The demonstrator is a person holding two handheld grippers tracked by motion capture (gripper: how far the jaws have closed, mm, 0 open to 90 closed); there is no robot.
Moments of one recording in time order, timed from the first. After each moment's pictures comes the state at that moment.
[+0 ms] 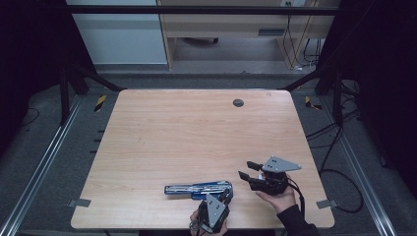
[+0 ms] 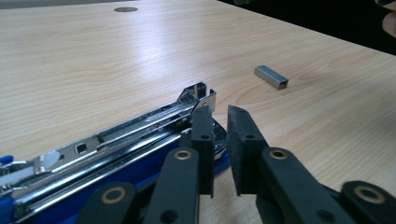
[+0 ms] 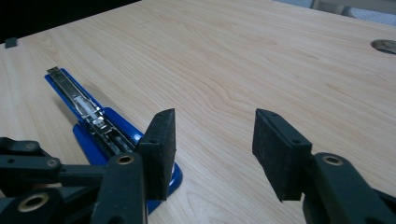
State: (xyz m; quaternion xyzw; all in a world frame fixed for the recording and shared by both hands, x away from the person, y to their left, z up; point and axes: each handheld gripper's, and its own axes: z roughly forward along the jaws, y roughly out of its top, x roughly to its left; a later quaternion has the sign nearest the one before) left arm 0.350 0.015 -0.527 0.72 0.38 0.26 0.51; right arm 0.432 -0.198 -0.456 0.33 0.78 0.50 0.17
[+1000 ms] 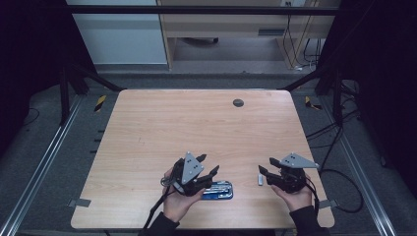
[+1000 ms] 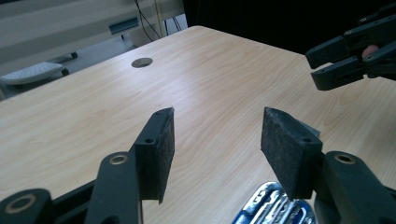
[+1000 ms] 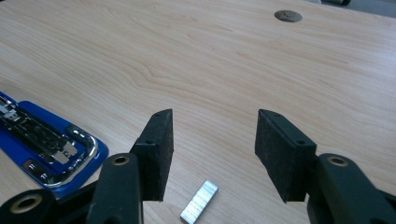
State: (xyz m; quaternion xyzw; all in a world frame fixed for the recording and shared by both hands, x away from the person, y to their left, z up) left arm 0.418 0.084 -0.414 0.78 0.29 0.25 0.49; right arm 0.430 -0.238 -0.447 0.42 0.76 0.43 0.23
